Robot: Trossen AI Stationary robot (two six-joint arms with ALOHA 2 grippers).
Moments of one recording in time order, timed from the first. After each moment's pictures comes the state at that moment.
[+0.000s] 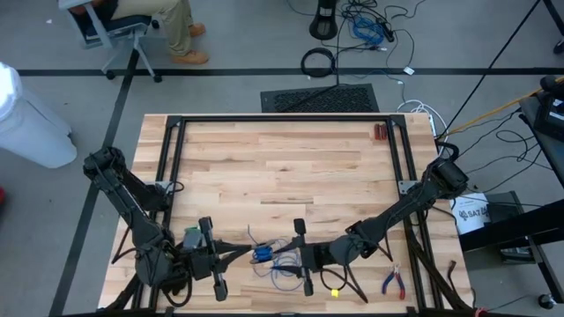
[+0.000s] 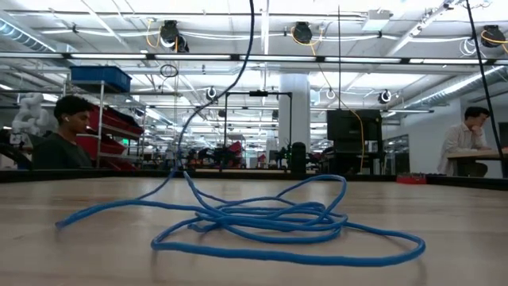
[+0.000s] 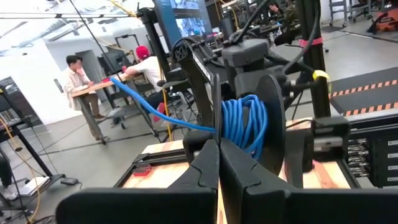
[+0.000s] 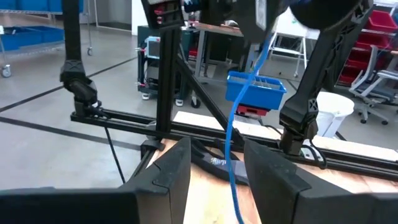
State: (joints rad) left arm -0.89 1.47 1.16 0.40 -1.12 0.37; right arm 0.56 1.75 1.17 0.54 0.44 -0.06
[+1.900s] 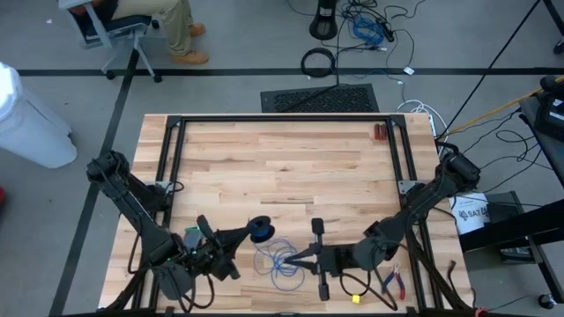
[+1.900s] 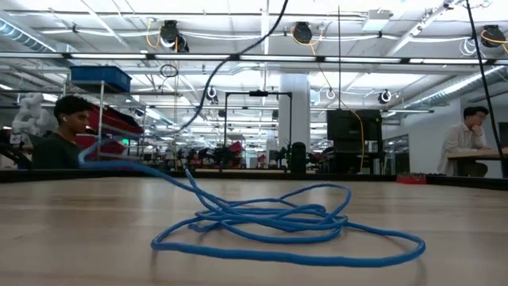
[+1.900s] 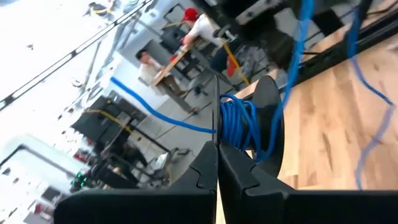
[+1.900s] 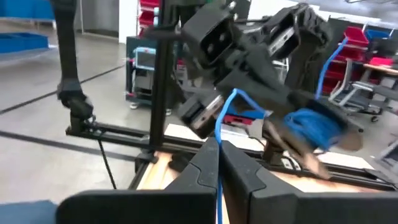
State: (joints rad) left arm -0.86 1.54 1.16 0.15 -1.42 0.56; right arm 0.65 1.63 1.16 0.45 0.58 -0.10
